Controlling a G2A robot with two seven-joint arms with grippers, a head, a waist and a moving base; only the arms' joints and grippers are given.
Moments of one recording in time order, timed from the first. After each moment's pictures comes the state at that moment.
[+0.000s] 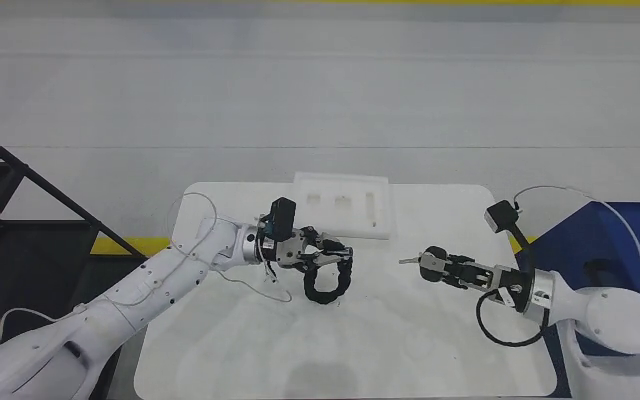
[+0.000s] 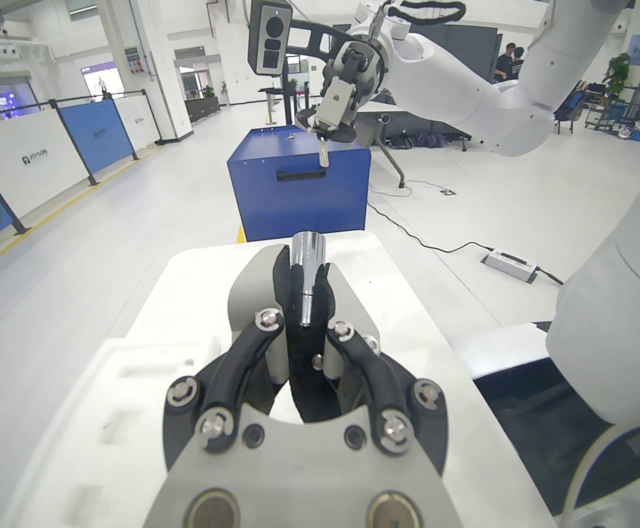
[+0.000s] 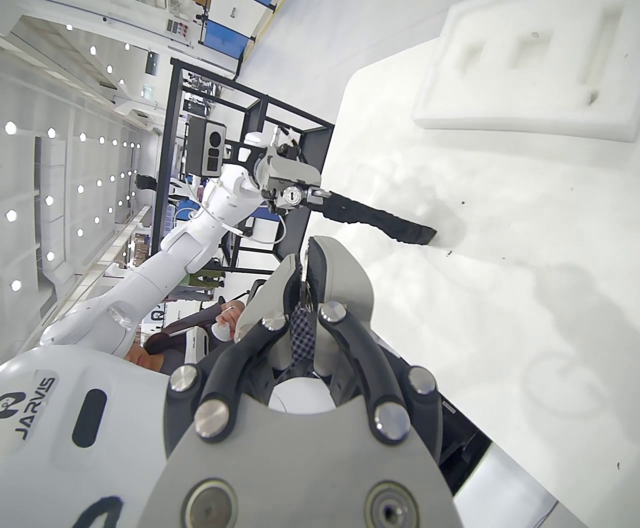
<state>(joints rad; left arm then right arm) 0.70 -0.85 -0.44 -1.37 1.15 -0.93 0.69 -1.56 -1.13 1.68 -2.13 0.08 0.11 1.19</state>
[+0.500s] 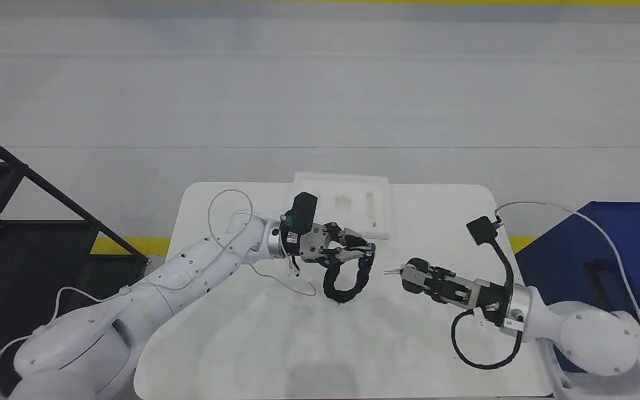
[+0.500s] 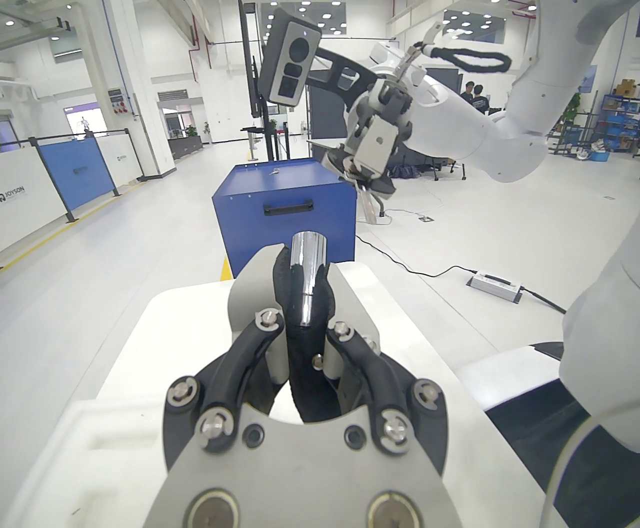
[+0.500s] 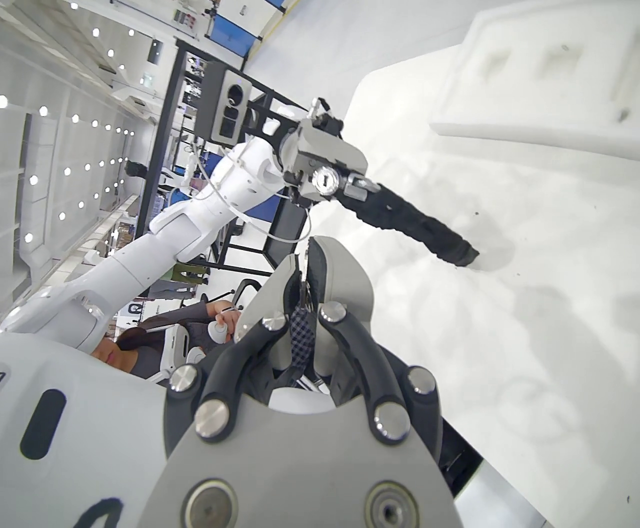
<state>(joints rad) 0.62 -1.03 -0.34 -1.15 1.22 -0.93 0.89 -1.62 -1.12 1.59 -2.18 -0.02 0.07 1.11</state>
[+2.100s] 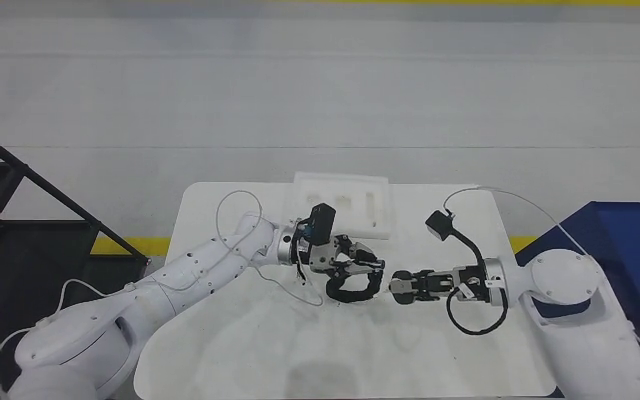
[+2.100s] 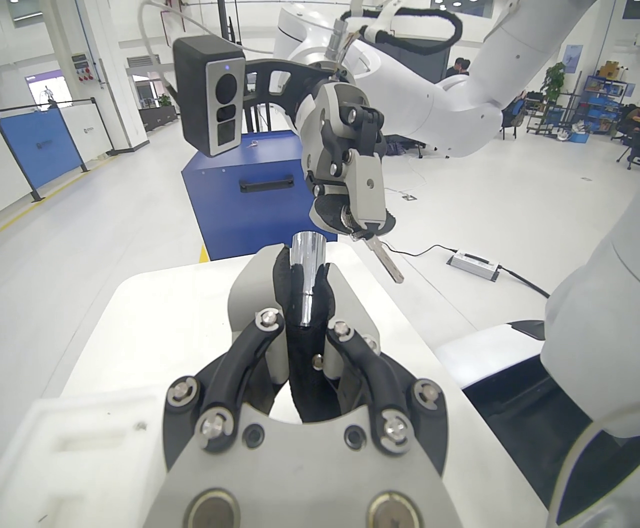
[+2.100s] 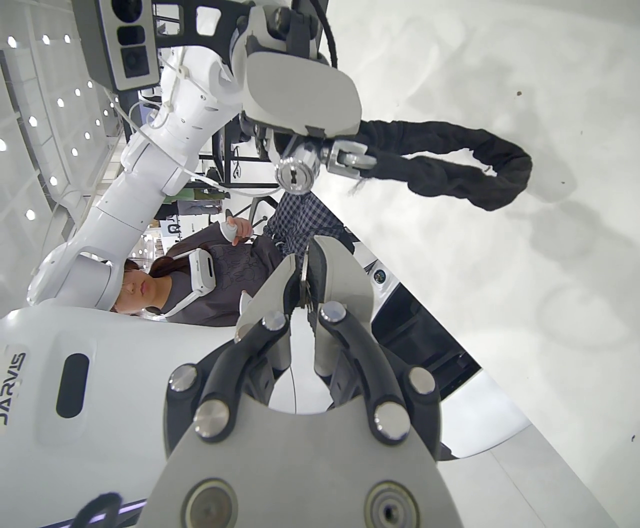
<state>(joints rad) 0.59 -1.02 -0.27 -1.22 1.17 -0.96 0.74 -1.31 -1.07 1.41 -1.88 0.10 0.14 1.41</state>
